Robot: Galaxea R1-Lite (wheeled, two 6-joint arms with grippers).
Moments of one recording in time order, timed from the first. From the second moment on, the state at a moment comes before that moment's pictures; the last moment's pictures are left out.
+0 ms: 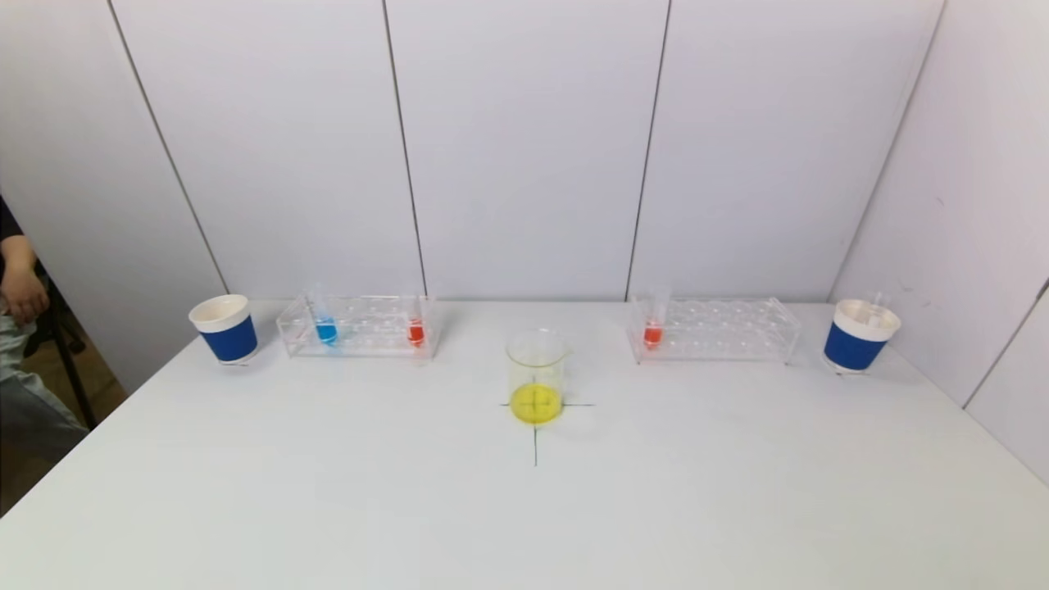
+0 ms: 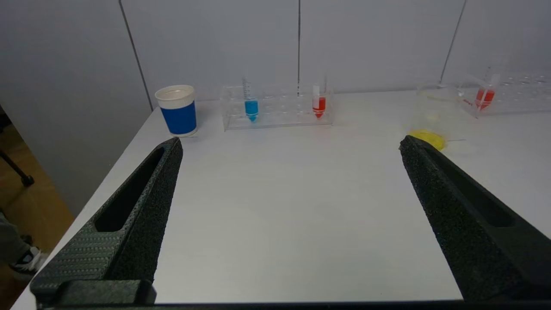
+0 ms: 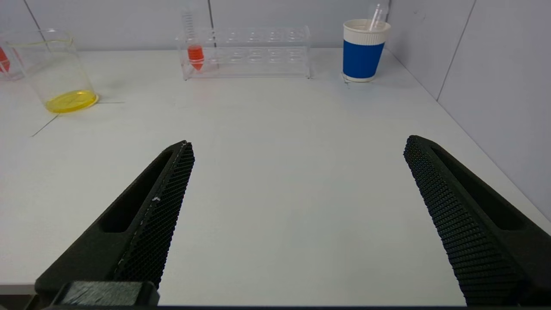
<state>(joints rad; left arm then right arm) -0.01 0.12 -0.34 0.09 -0.06 0.00 0.00 0.00 0.00 0.00 -0.02 0.02</state>
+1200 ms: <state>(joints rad) -0.12 1.21 -0.70 -0.50 0.08 0.05 0.00 0.00 0.00 0.00 -0.02 0.02</state>
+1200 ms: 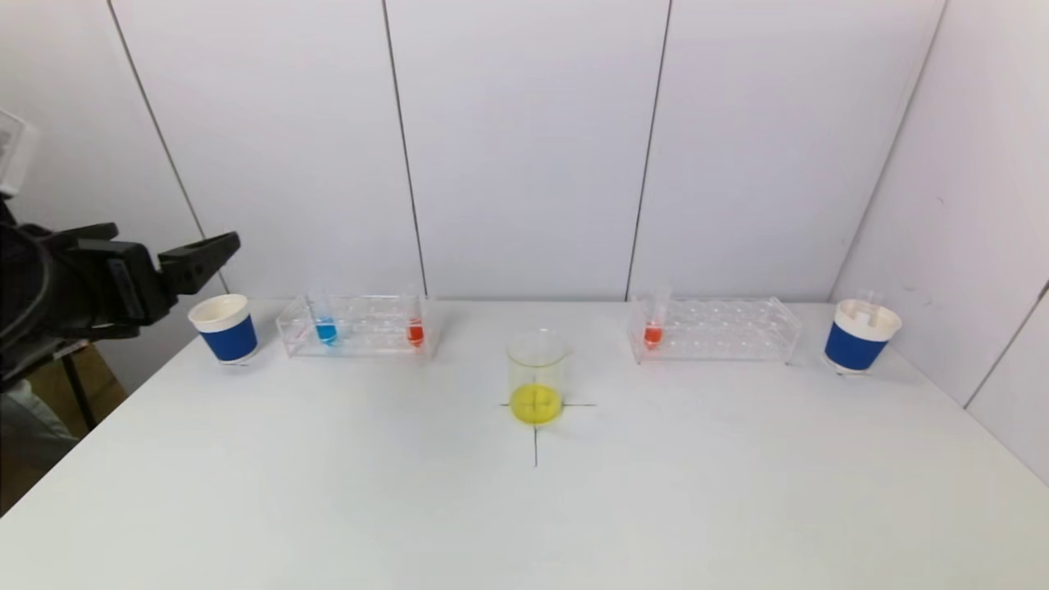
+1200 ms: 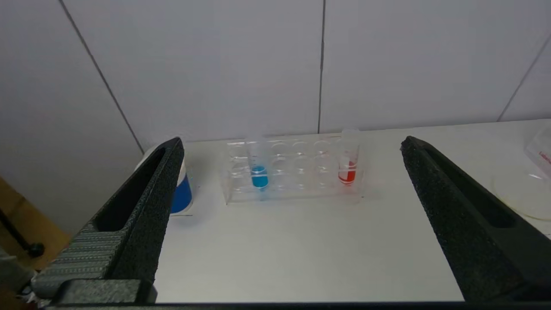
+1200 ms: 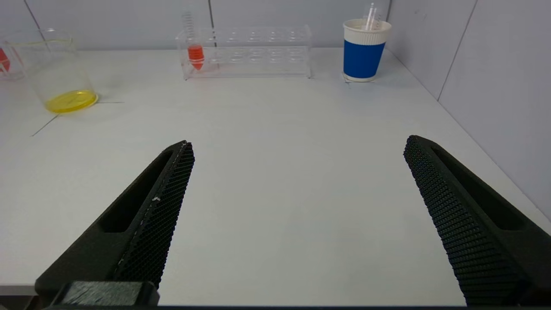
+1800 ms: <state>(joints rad) -0.26 1.56 -0.71 -0.82 0.16 0.03 0.00 0.00 0.00 0.00 -0.02 0.02</state>
